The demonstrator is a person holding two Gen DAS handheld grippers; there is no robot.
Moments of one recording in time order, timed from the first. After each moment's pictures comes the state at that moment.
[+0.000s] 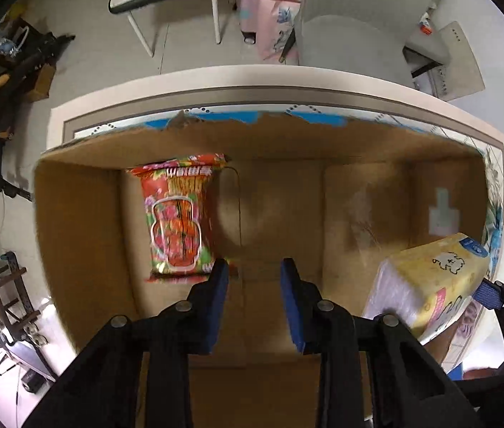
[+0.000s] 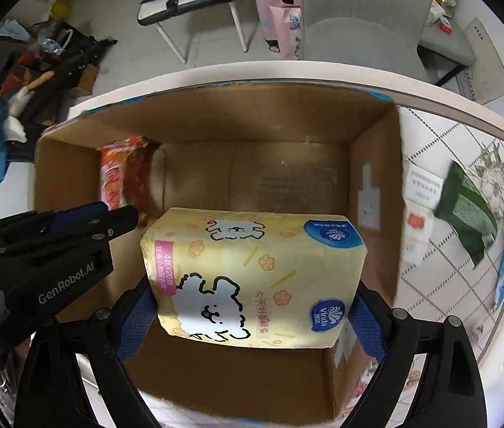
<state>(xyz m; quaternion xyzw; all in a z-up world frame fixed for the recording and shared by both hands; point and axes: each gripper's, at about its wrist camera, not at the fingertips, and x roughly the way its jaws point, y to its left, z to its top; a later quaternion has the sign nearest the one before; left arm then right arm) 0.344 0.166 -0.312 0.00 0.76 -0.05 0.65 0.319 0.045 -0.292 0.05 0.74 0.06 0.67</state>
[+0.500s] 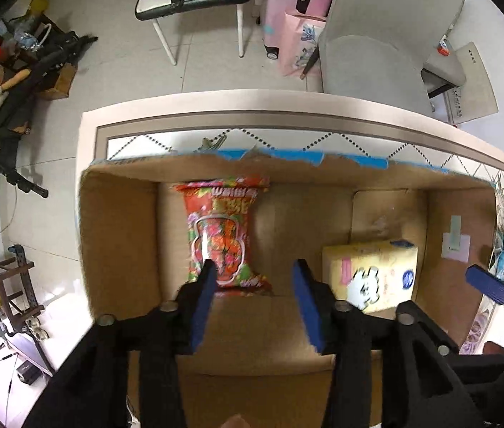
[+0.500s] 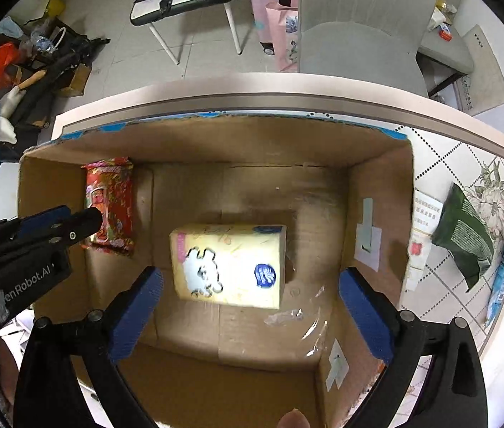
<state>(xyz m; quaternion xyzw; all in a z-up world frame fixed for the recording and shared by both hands) 0.342 0.195 -0.293 0.01 0.74 -0.02 0.68 0.332 0.043 -0.295 0.03 0.74 0.05 0.67</state>
